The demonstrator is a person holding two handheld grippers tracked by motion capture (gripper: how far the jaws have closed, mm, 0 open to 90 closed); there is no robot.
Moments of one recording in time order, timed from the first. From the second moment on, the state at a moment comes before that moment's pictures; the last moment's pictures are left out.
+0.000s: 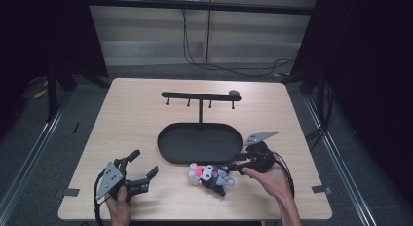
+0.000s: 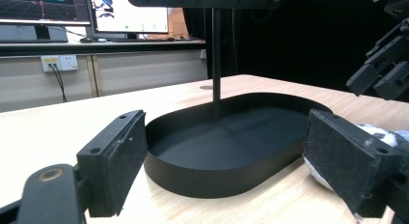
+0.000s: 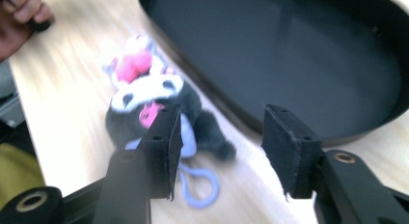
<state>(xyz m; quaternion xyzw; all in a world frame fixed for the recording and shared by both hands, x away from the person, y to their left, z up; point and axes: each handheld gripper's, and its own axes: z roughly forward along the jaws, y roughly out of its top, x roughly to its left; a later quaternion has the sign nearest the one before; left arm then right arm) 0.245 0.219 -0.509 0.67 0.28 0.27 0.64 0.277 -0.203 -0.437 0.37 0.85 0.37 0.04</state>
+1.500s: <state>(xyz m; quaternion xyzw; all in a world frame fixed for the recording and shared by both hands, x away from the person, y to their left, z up) 0.245 0.219 -0.509 0.67 0.28 0.27 0.64 0.295 -0.157 -0.469 0.26 0.95 0.16 -0.05</state>
